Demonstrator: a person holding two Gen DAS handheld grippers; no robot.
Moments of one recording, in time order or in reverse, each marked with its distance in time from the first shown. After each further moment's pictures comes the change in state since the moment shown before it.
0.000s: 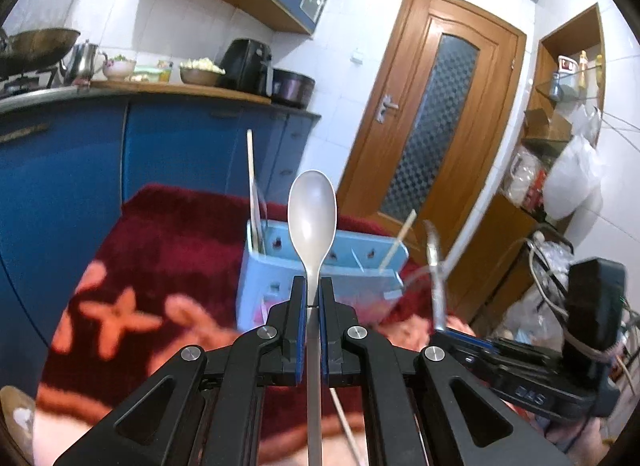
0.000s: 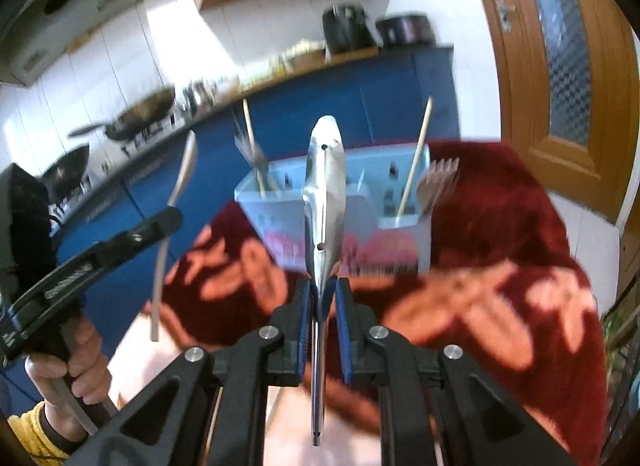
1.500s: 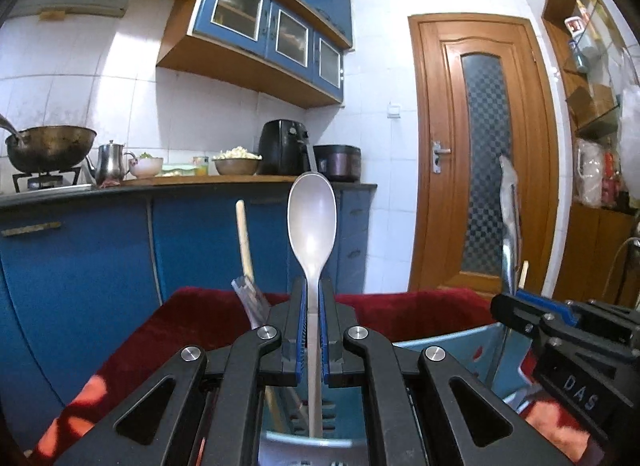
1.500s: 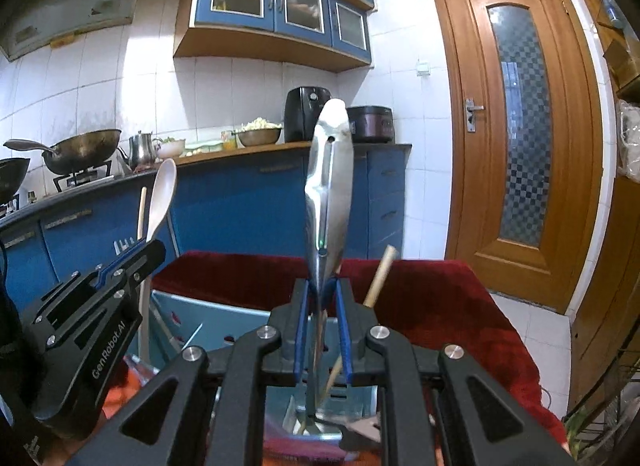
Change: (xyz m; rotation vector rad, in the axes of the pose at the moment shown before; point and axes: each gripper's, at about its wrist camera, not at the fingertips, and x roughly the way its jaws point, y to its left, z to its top) left arm 0.109 -0.015 0.007 0.198 -0.309 0.294; right arm 0.079 -0.015 0.056 -0.137 -0.278 -0.261
